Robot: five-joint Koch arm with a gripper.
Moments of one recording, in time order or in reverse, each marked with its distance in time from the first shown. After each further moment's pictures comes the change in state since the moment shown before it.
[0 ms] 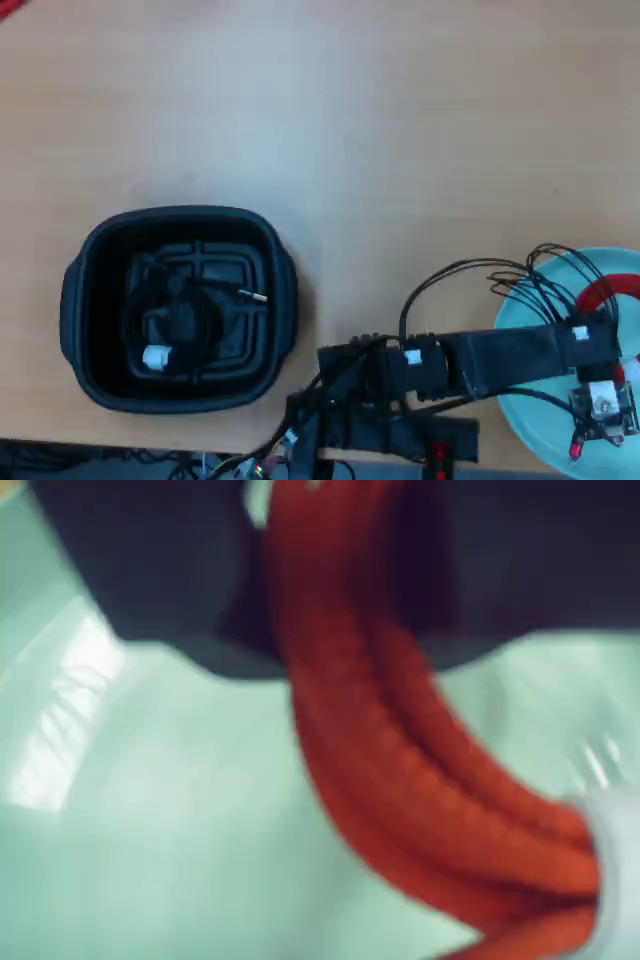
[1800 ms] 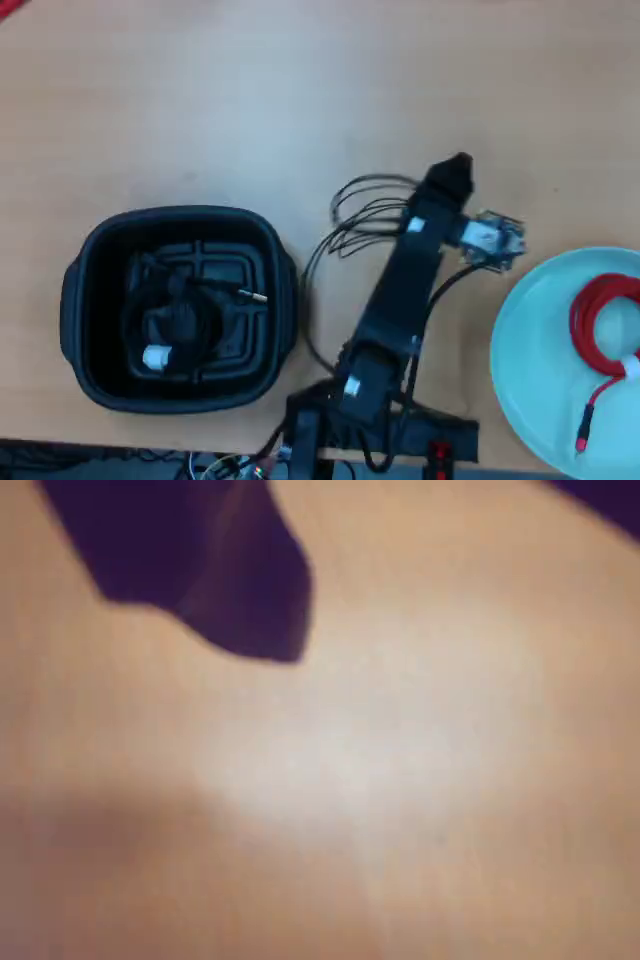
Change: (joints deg) arm -61.2 17.5 20.0 -1.8 12.1
